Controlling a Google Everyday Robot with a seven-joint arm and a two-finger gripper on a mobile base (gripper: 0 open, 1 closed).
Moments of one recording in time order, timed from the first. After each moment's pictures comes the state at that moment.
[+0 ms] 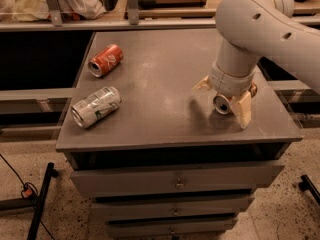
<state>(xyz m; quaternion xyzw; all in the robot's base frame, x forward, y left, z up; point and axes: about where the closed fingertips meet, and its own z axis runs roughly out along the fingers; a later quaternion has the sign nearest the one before) 0.557 -0.168 0.811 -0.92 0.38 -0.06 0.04</state>
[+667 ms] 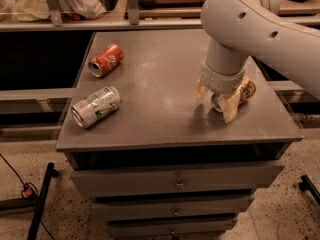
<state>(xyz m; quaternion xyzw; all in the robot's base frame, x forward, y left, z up) 0.560 -0.145 0.819 -0.91 0.40 -0.08 0.03</state>
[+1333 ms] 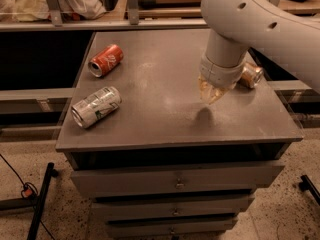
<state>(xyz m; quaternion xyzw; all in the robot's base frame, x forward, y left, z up) 0.570 -0.150 0.830 -0.92 0.39 -0.08 0.03</state>
